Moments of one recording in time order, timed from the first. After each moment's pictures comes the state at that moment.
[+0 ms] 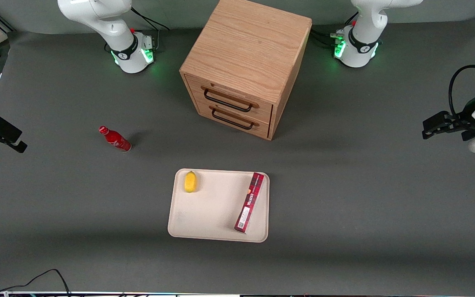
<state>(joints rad) 0.15 0.11 -0.17 -1.37 0.05 1.71 0.10</state>
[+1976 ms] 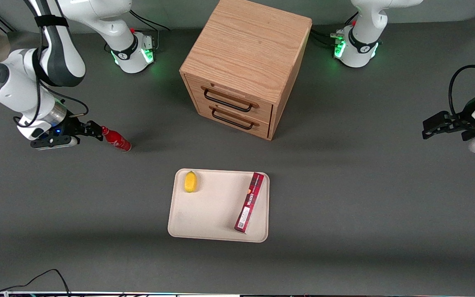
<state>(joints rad) 0.14 -0.12 -0.18 -2.43 0.04 2.37 -0.14</state>
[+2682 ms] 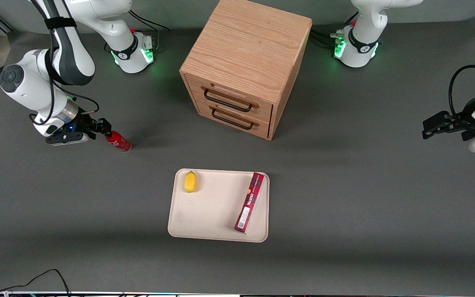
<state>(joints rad) 0.15 -0.13 -0.17 -2.50 0.10 2.38 -0.14</state>
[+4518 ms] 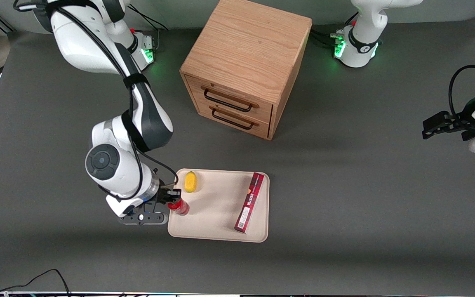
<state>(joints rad) 0.48 0.74 -0.17 -1.18 0.15 2.00 0.33</state>
